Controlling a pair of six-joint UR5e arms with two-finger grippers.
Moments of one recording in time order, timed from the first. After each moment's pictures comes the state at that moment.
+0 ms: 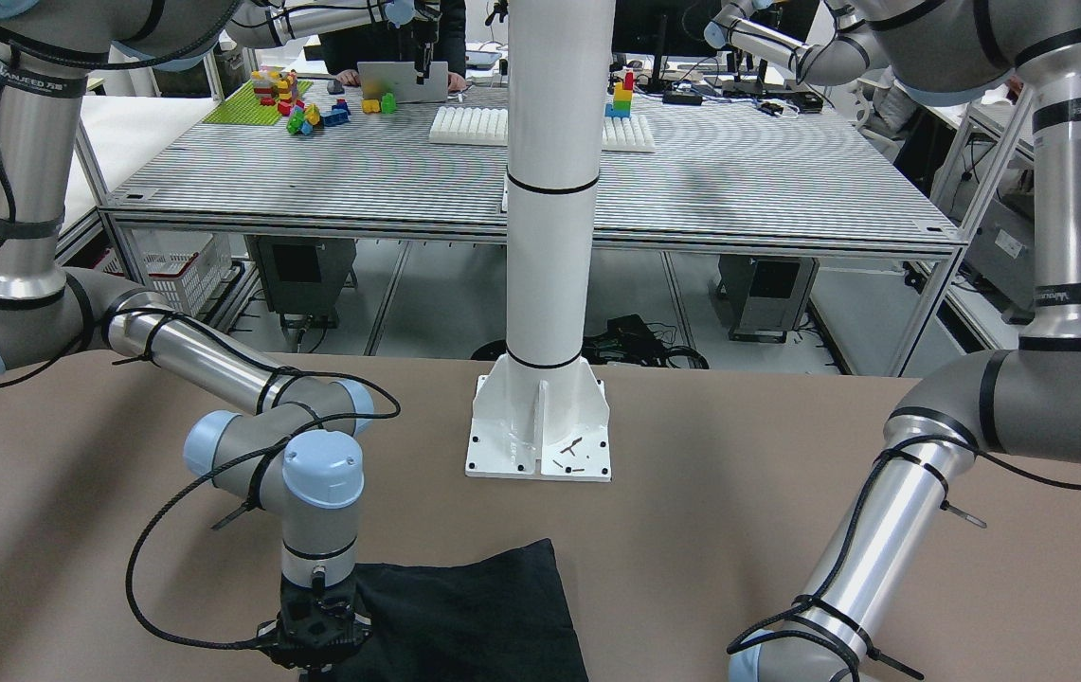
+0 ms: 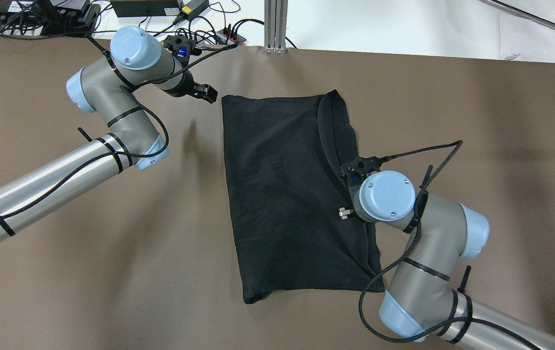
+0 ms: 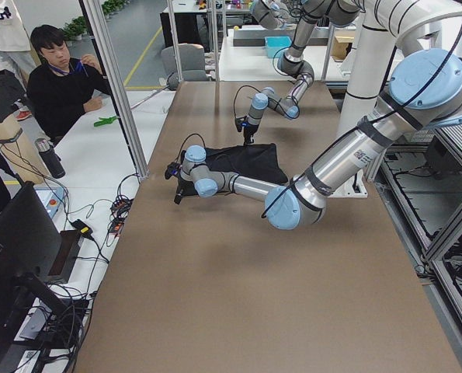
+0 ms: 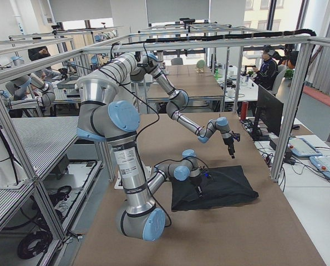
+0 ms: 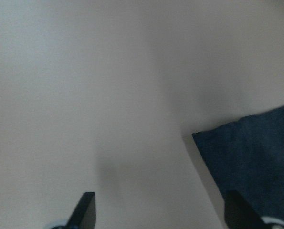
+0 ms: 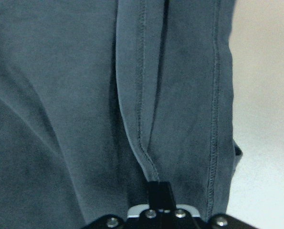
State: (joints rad) left arm -0.90 -2.49 -0.89 -2.31 -1.92 -0.80; right arm 0.58 -1.16 1.77 -1.47 1.66 0.88
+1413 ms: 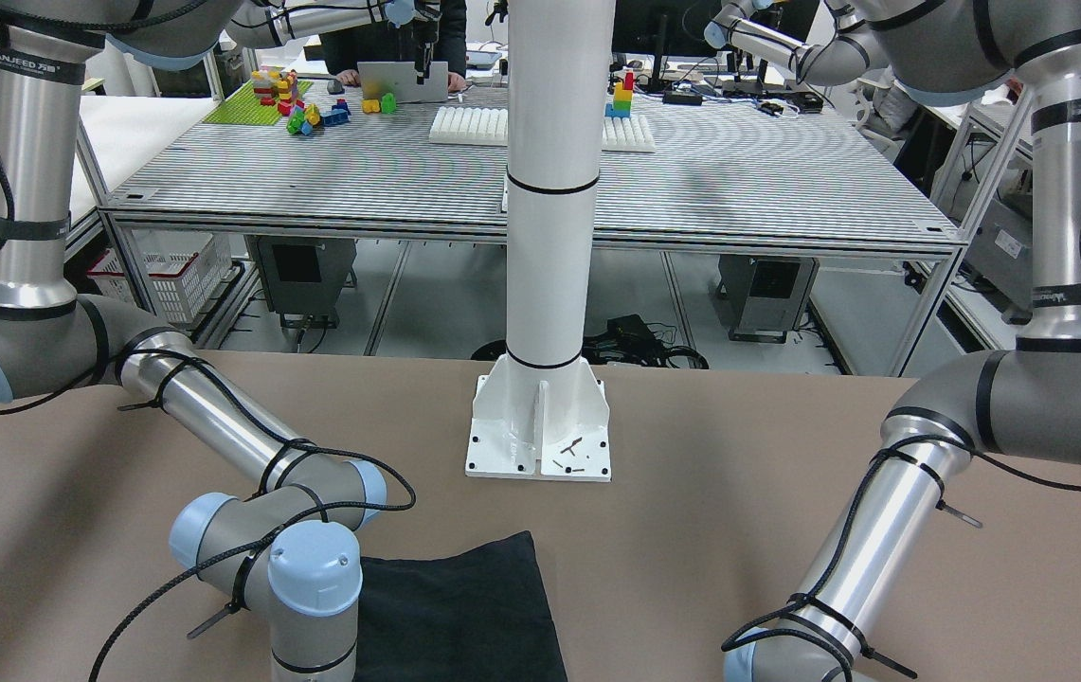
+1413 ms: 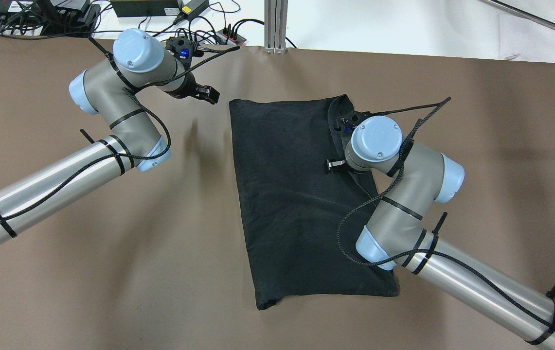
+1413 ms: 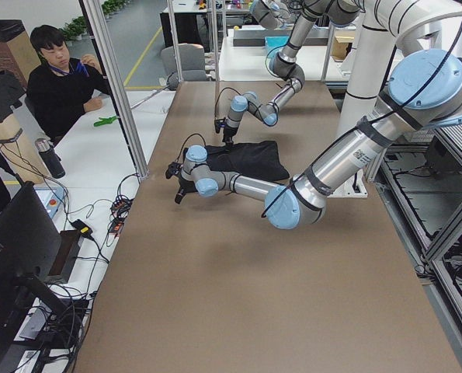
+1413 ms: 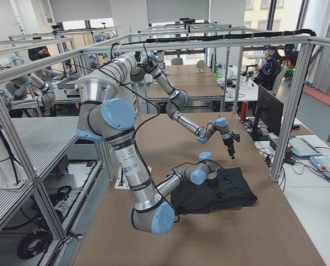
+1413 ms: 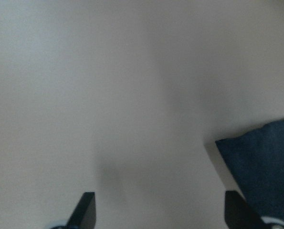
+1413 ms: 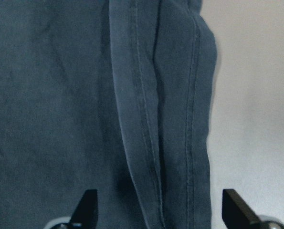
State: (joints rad) left arm -0.89 -2.49 -0.89 -2.32 -1.91 -0.80; right arm 0.70 -0.94 1.46 -1.35 1.71 0.88
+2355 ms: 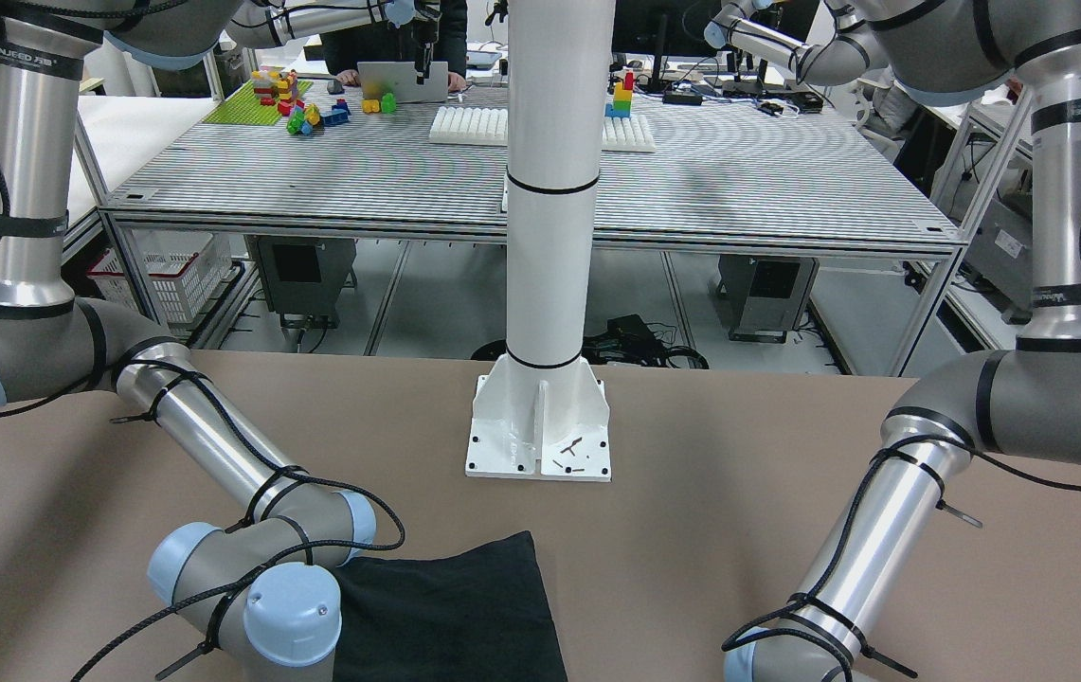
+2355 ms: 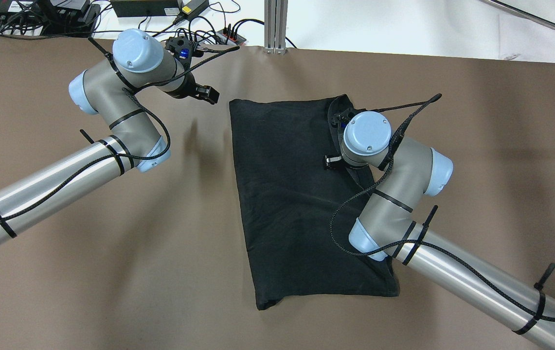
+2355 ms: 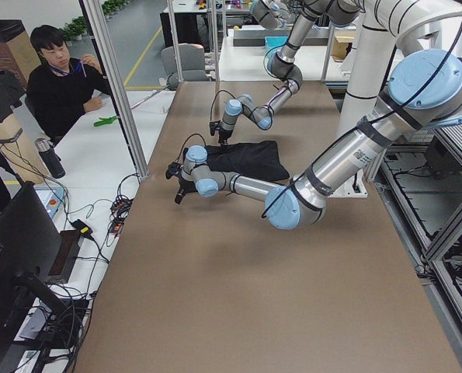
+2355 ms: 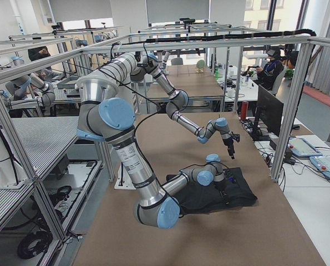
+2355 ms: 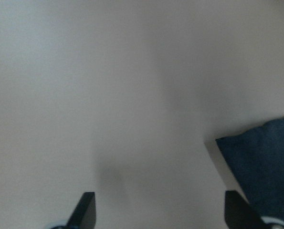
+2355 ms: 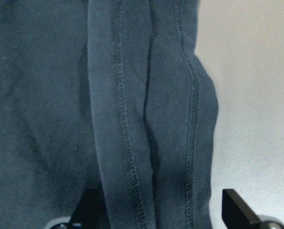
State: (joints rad) left arm -0.89 -2.49 -0.89 -2.32 -1.91 -0.80; right arm 0.75 -0.90 1.36 -1.34 1.70 0.87
